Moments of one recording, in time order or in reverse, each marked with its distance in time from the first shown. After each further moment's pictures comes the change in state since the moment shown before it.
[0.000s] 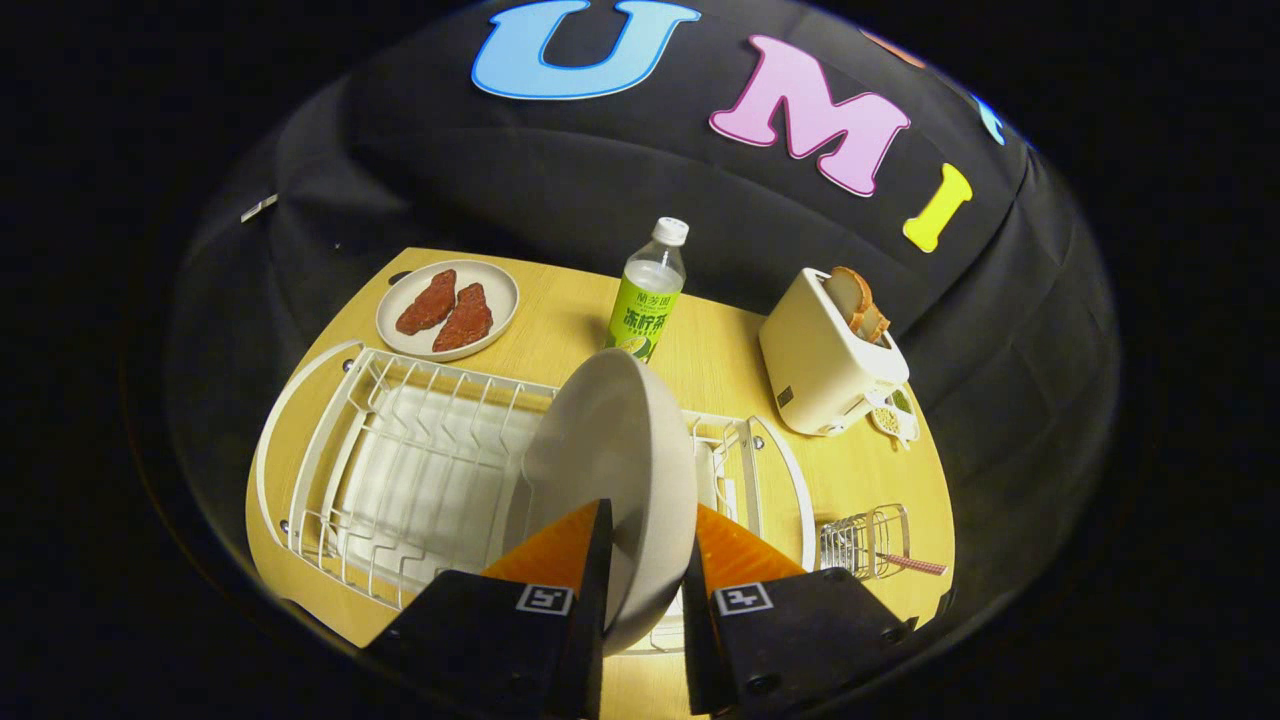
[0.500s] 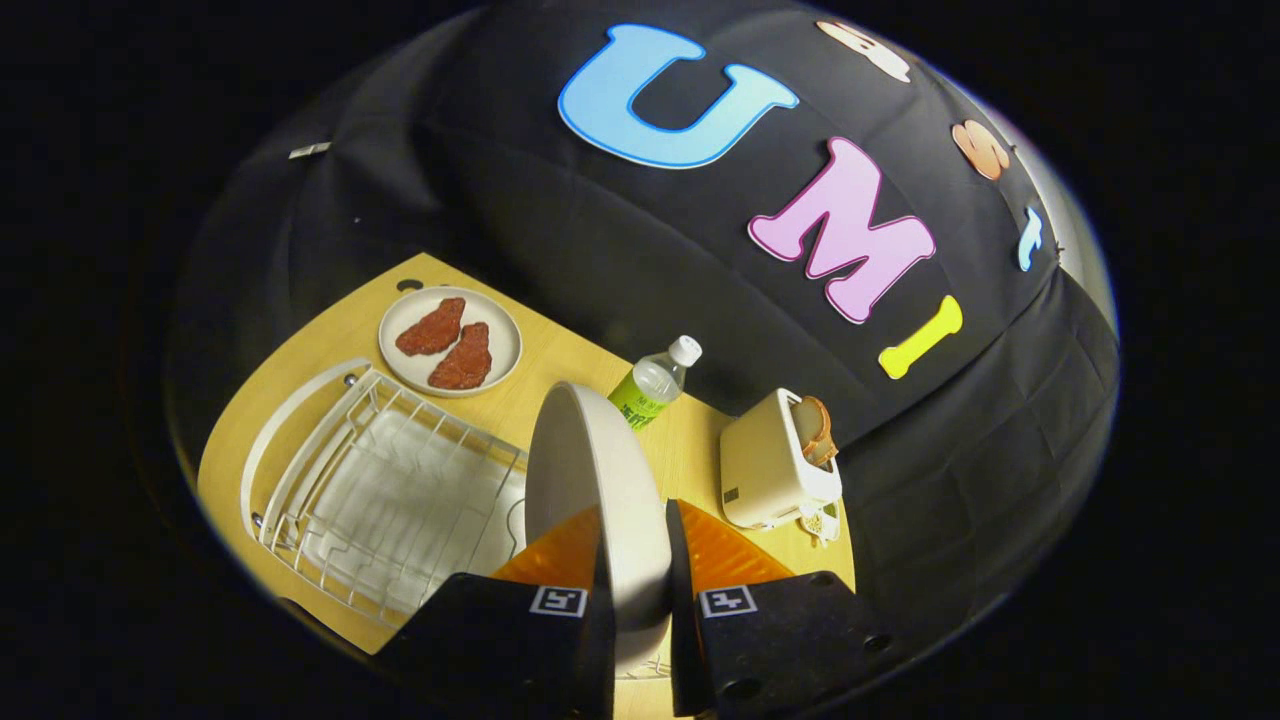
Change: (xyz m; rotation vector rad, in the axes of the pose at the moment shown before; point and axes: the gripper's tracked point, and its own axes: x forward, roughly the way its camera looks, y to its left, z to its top) arm -0.031 0.004 0.077 -0.209 -0.190 -0.107
